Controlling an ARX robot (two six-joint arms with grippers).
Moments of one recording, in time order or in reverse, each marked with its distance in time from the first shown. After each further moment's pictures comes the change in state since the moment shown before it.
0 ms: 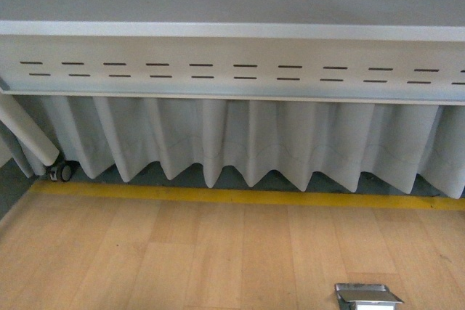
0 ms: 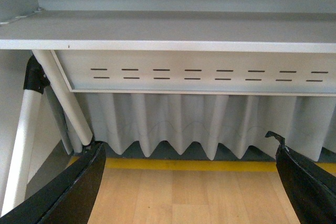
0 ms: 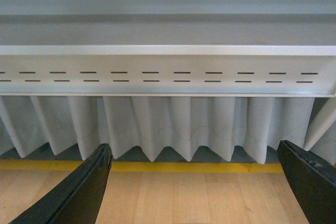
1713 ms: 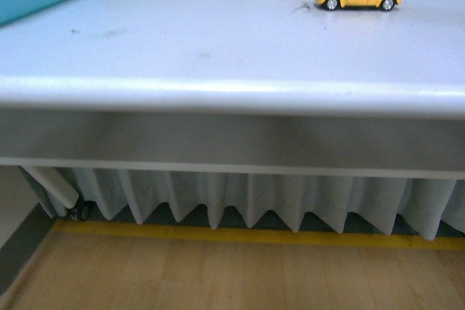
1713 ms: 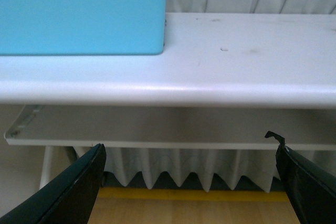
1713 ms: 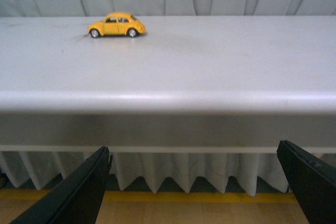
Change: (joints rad) left arm 0.000 0.000 0.000 0.000 0.000 0.000; right arm 0.000 0.000 0.000 0.000 0.000 0.000
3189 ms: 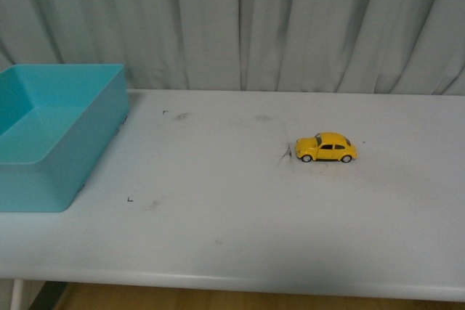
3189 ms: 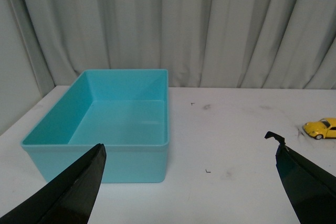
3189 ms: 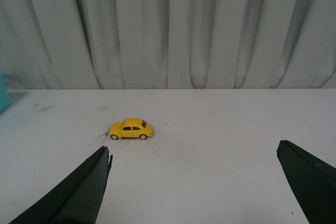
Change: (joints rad) left arm 0.000 0.000 0.000 0.000 0.000 -0.003; right arm 0.000 0.000 0.000 0.000 0.000 0.003
